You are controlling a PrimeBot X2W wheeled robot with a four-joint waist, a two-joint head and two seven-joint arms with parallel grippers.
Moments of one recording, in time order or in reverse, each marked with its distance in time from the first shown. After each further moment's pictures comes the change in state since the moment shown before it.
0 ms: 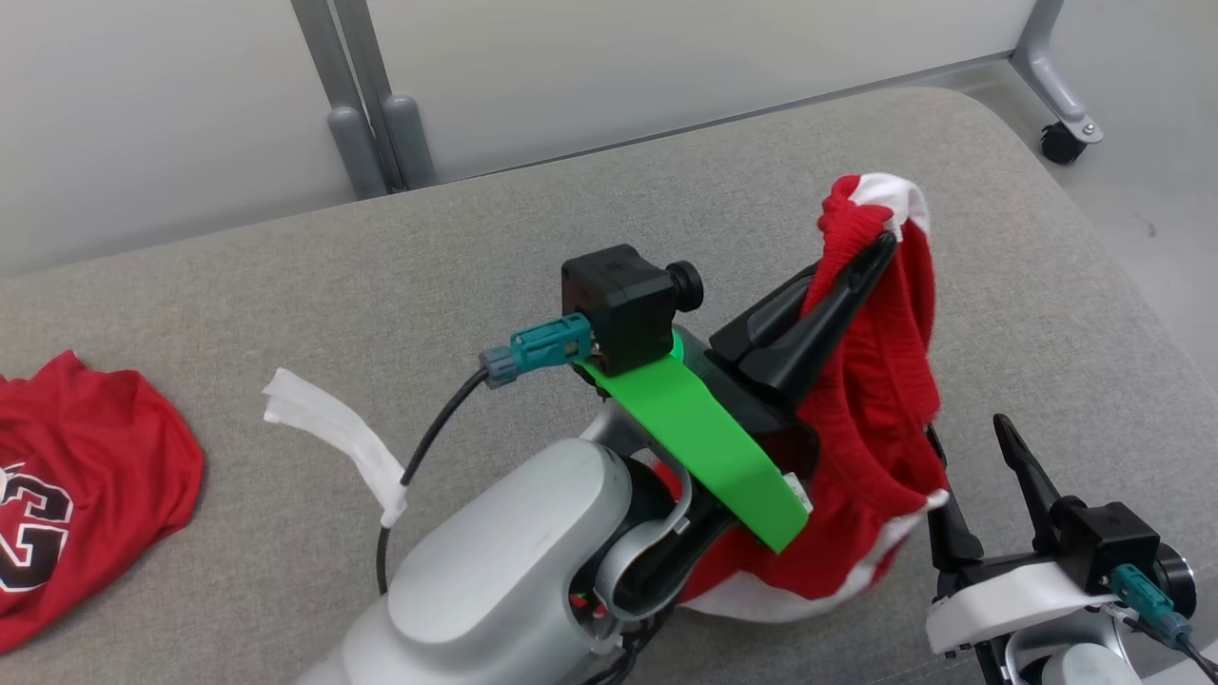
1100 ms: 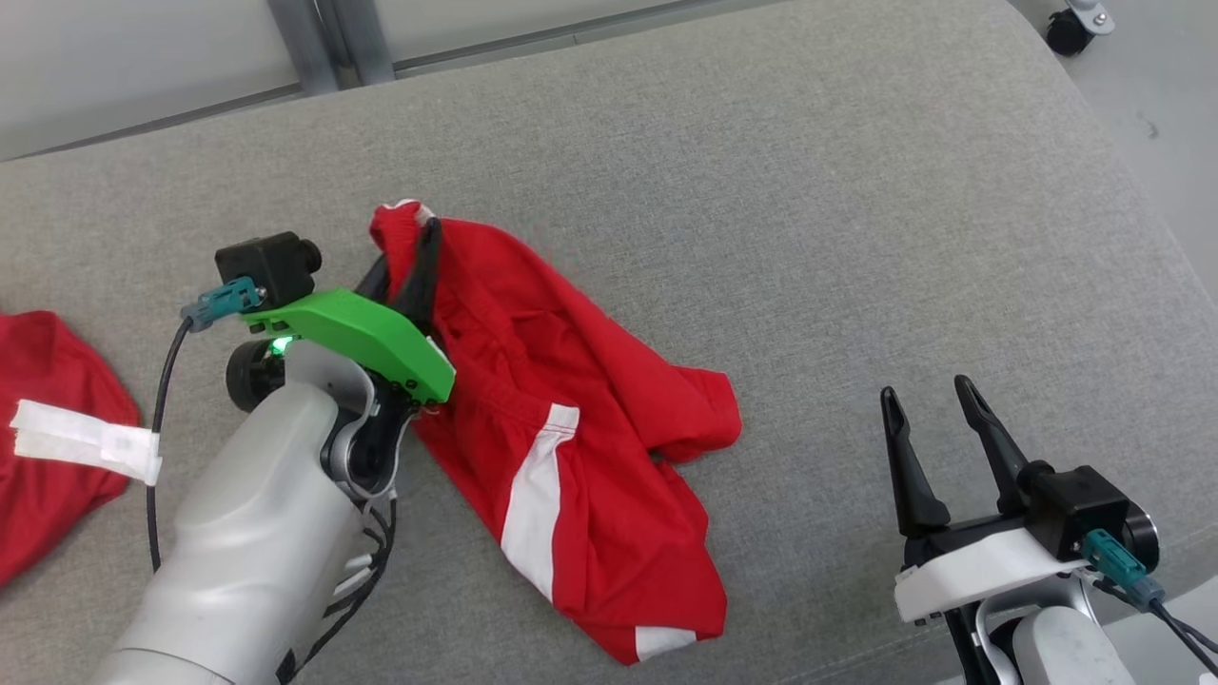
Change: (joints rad) left arm -0.081 0.149 0.228 0.749 -0.145 -0.103 -0.129; right arm -0.062 0.000 0.064 0.002 0.019 0.000 0.000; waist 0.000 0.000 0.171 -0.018
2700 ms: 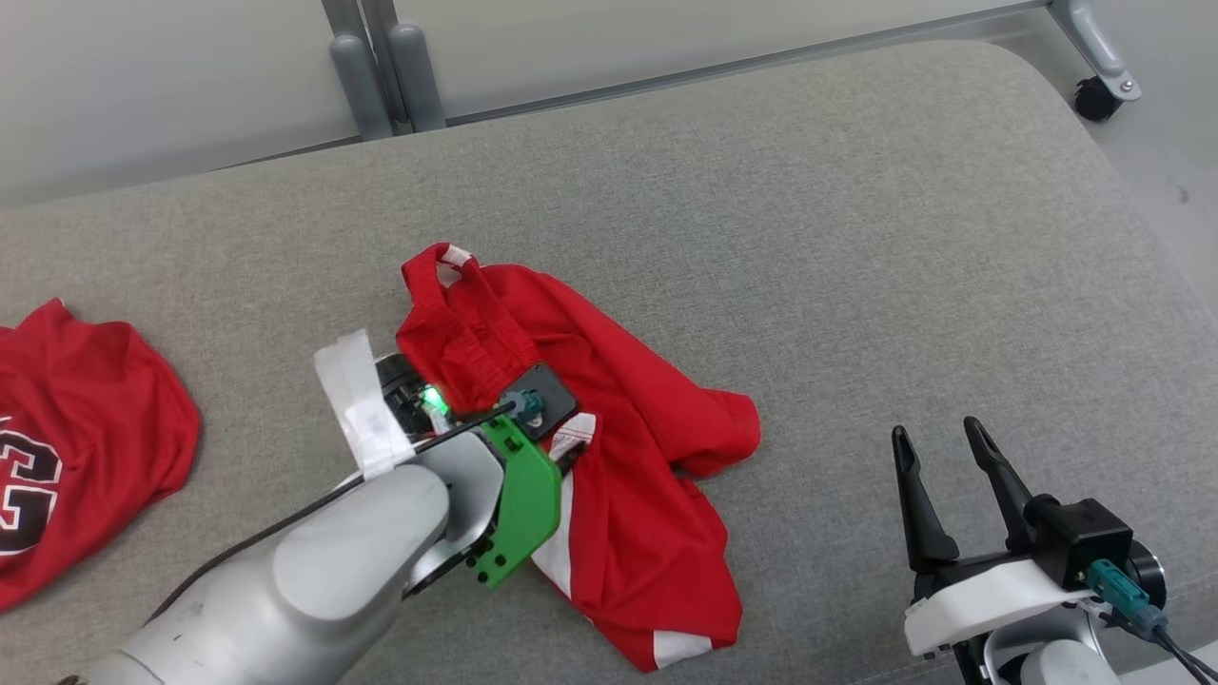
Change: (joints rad) left arm -0.040 0.158 -0.551 -0.266 0.459 -0.026 0.430; right arm 0.050 0.000 -0.017 0.027 0.011 0.000 0.000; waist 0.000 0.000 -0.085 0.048
